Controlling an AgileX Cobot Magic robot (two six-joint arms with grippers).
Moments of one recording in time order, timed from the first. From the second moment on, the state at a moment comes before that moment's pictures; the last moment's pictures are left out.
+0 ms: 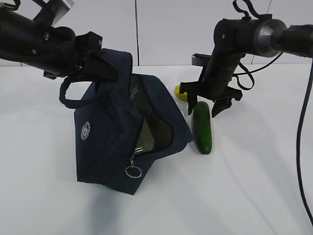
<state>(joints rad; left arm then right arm) -0.30 1.66 -1.17 -1.07 0.71 0.63 0.27 2.39 -2.01 0.11 1.08 0.27</state>
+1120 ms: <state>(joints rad) -0.30 1.66 -1.17 -1.07 0.71 0.63 0.27 2.41 -2.03 0.11 1.10 0.27</state>
